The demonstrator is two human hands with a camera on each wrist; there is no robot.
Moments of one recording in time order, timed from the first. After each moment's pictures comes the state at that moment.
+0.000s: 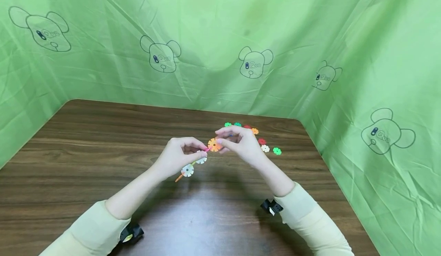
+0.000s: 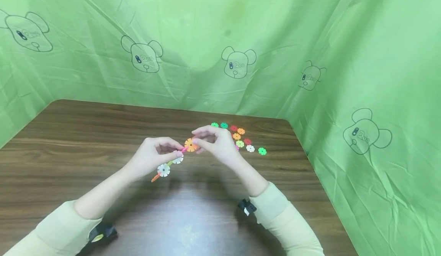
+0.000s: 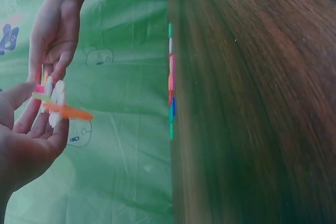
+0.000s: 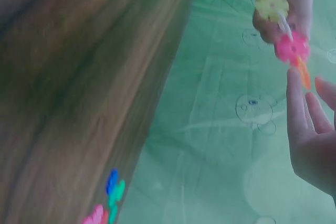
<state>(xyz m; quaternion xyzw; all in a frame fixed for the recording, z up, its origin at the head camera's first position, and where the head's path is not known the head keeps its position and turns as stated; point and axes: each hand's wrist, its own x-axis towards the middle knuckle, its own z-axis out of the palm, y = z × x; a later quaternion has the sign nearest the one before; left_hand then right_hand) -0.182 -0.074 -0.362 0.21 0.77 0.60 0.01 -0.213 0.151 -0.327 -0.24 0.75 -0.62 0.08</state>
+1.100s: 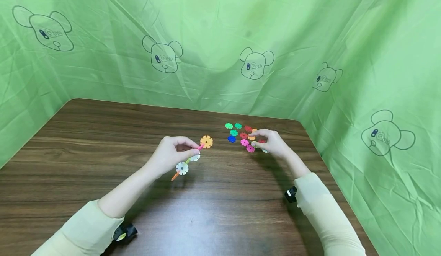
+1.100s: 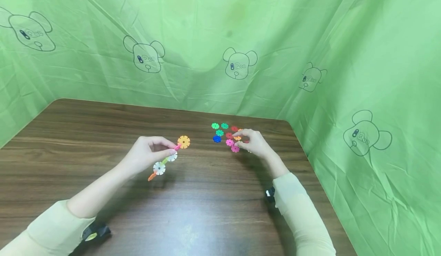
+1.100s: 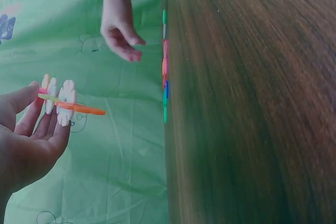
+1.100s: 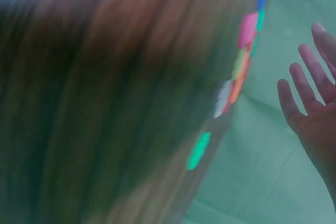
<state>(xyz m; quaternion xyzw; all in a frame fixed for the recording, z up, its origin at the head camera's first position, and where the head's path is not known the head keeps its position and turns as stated) -0.182 -0.092 -0.363 0.17 0.78 0.60 0.01 -0.299 0.280 -0.395 -0.27 0.91 -0.32 0.01</state>
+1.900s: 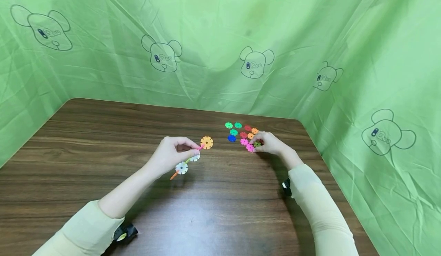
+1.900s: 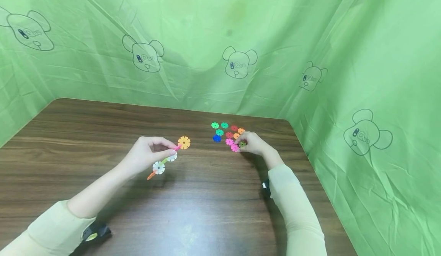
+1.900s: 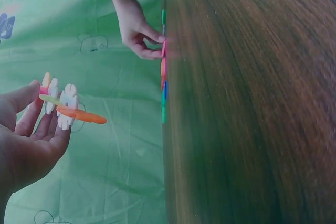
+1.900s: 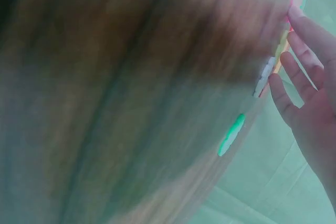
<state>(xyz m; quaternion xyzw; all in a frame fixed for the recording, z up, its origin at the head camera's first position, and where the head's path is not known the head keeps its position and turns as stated) -0.183 -0.093 -0.364 0.17 0.78 0.60 0.02 -0.330 0.294 -0.421 -0.32 0.93 -0.19 0.07</state>
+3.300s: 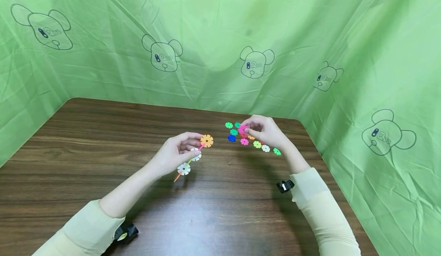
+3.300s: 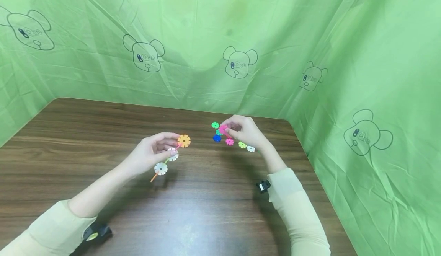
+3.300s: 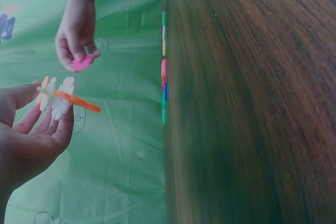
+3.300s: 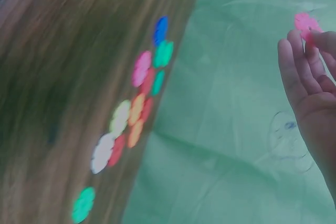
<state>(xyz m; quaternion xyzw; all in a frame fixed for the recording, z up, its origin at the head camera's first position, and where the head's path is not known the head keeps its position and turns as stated) -0.185 -0.088 -0.367 0.23 0.77 0.59 0.01 -0.276 0.228 -0.324 -0.35 0.87 -0.35 -0.03</state>
